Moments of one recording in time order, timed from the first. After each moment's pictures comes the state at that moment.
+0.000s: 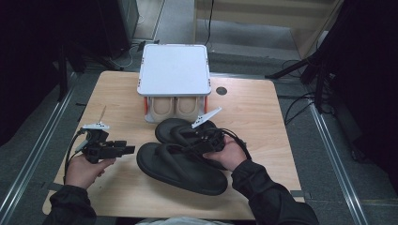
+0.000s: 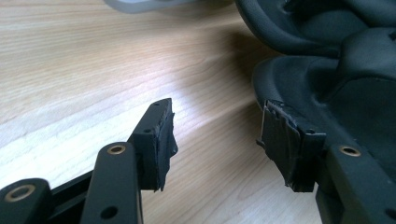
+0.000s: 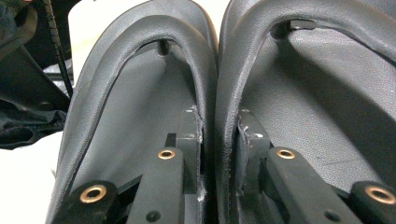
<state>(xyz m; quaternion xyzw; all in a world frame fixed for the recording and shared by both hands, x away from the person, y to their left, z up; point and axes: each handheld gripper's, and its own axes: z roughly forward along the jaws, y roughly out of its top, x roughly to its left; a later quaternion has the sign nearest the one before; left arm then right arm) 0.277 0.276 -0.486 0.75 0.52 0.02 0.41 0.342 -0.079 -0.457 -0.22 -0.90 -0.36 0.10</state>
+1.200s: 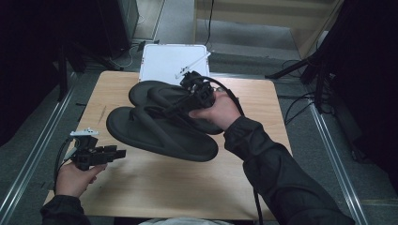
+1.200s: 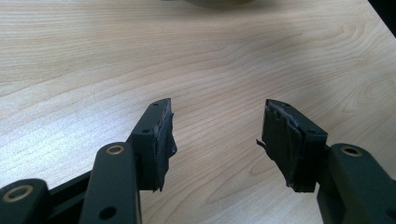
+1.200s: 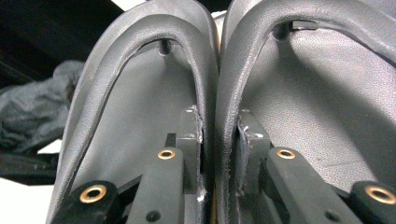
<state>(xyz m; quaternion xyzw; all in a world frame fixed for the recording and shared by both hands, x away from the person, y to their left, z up) 0.258 0.292 -0.488 0.73 0.55 0.03 0.40 0.385 -0.034 -0.318 -0.17 -0.89 -0.40 0.12</state>
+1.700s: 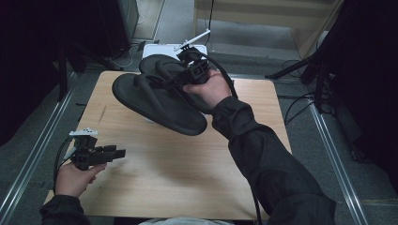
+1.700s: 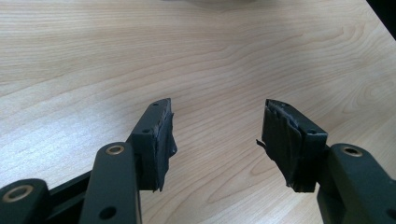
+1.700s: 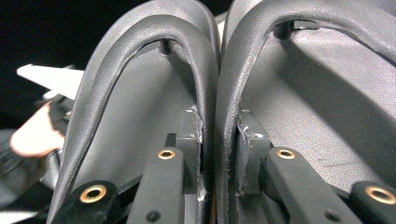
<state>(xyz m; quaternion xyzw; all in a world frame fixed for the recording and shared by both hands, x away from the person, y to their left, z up) 0.258 0.295 -0.488 0.73 0.55 0.03 0.41 0.439 -0.019 -0.303 -0.28 -0.87 -0.40 0.05</state>
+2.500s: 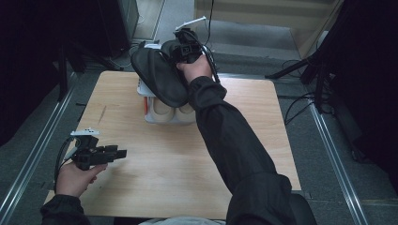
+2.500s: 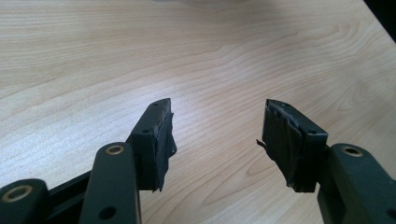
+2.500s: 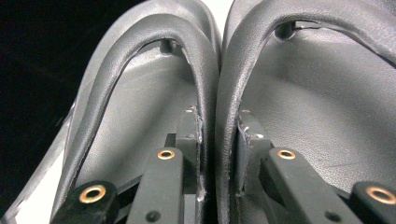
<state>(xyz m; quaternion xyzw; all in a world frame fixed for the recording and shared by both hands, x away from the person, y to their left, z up) 0.259 0.291 -0.488 0.74 0.54 0.02 0.41 0.526 0.011 -0.317 -0.48 -0.80 -0.36 -0.03</state>
